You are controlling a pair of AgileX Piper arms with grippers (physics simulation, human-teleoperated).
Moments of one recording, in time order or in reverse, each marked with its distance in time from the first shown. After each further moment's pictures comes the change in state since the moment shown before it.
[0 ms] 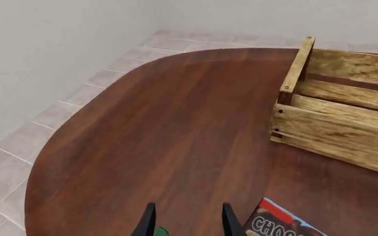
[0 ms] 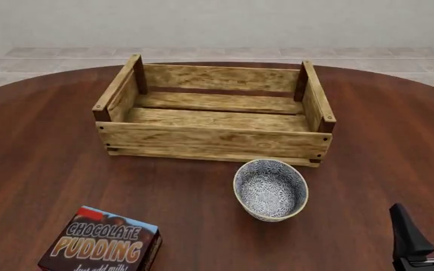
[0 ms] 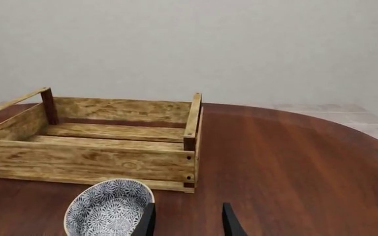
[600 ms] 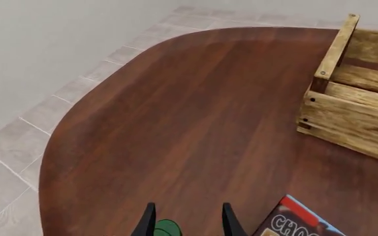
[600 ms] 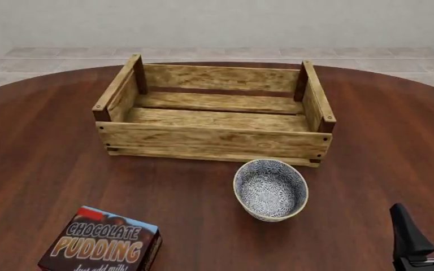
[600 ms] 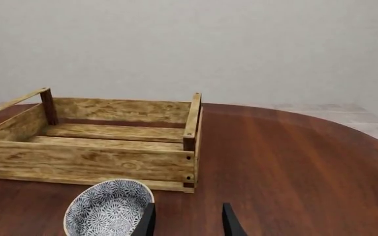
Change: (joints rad) left arm 0.106 0.080 0.083 -0.090 0.012; right arm -0.003 0.000 0.001 -0.002 0.002
